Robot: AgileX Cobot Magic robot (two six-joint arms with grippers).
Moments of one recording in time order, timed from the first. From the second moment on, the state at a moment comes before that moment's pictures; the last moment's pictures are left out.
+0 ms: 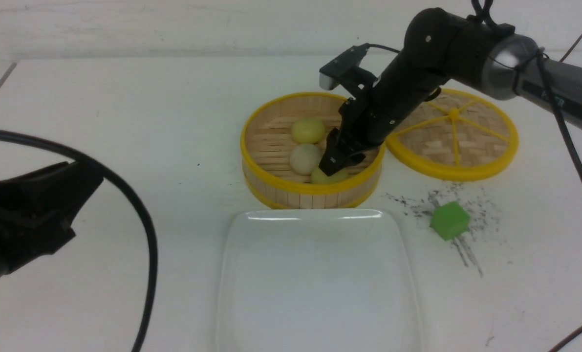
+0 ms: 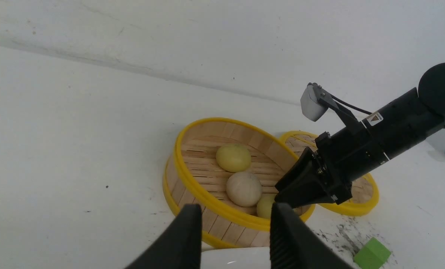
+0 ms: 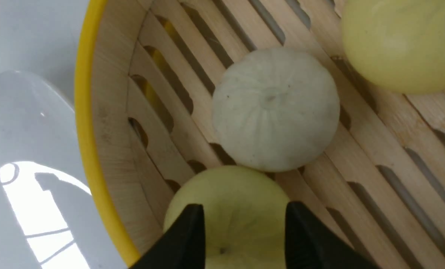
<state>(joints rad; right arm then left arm) 0.38 2.25 -1.98 0.49 1.01 -0.69 0.11 0.68 -0.43 1.71 -0.63 -1.99</state>
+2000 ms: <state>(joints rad) 0.38 2.00 -1.56 0.49 1.13 -0.66 0.11 0.68 -0.43 1.71 -0.61 -1.98</state>
